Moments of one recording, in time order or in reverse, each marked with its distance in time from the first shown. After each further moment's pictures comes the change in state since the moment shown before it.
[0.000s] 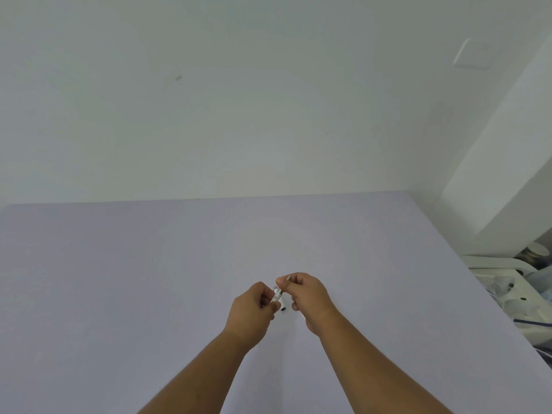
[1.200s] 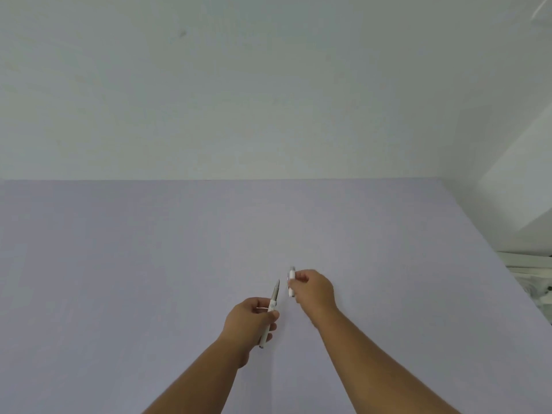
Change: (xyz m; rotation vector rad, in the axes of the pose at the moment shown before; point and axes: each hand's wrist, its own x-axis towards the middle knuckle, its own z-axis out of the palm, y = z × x) left_hand 0.032 -0.041 -0.012 -0.339 -0.040 -0.388; right_hand 0.074 0.037 0.024 -0.409 0.193 0.030
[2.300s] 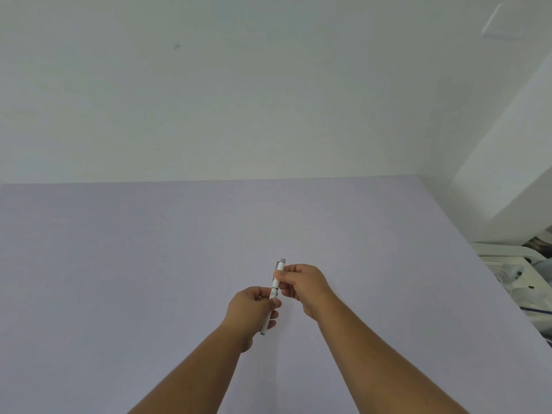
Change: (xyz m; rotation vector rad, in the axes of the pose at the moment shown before) left_hand -0.032 0.003 0.015 -0.004 -0.039 0.072; right_hand -0.046 -0.009 -0.028 0.425 -0.226 0.068
